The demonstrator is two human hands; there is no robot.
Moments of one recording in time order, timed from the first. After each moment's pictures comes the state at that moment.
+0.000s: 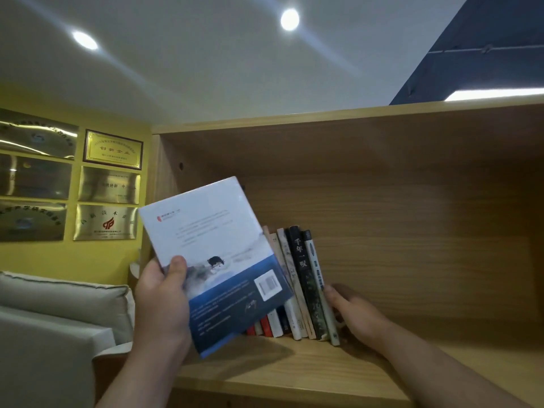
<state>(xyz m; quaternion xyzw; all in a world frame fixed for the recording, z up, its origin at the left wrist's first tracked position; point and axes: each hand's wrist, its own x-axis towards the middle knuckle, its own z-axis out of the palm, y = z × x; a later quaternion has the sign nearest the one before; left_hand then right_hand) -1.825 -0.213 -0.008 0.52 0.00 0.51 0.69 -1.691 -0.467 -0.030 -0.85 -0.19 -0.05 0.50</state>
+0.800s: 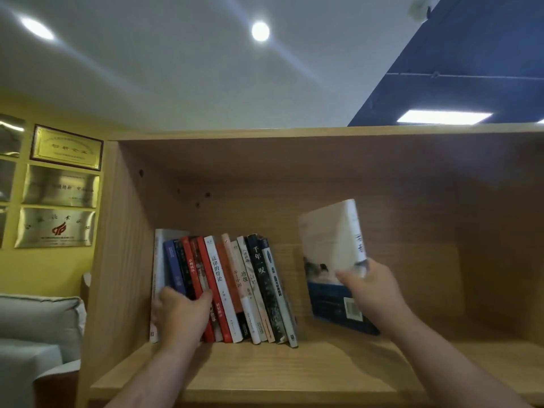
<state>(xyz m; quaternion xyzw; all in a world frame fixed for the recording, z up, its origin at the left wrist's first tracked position) -1.736 -0.235 -0.032 0.71 0.16 0.37 0.58 -1.752 -0.533 0.013 -0.78 -0.10 -0.29 0.54</state>
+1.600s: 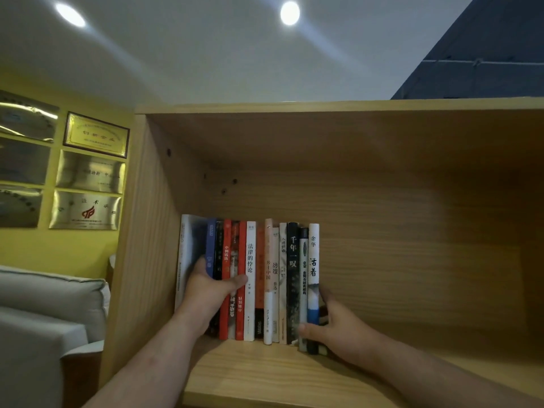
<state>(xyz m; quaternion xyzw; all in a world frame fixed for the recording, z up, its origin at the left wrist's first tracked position) -1.707 -0.204 -0.017 0.70 0.01 0.30 0.65 -1.700 -0.459 -0.029 -0.84 -0.27 -0.01 0.46</state>
